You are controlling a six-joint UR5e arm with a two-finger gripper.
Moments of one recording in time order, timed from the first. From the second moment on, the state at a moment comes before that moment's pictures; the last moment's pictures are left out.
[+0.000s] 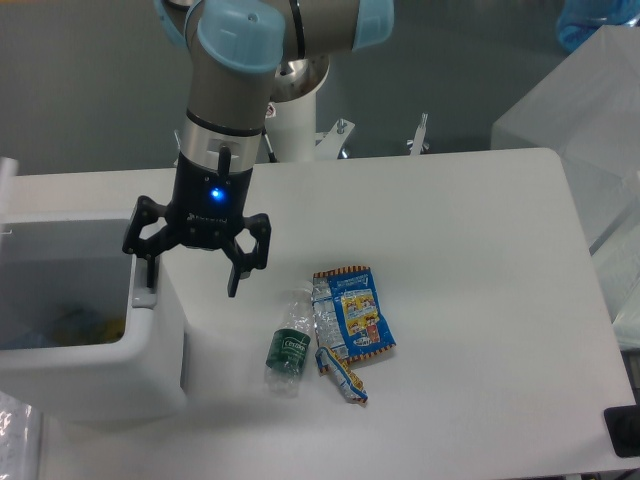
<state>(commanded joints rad) 2.28 -1.71 -1.57 -0.87 1.17 0.07</state>
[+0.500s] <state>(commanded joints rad) 2.45 -1.71 -1.52 -0.88 1.44 0.41</state>
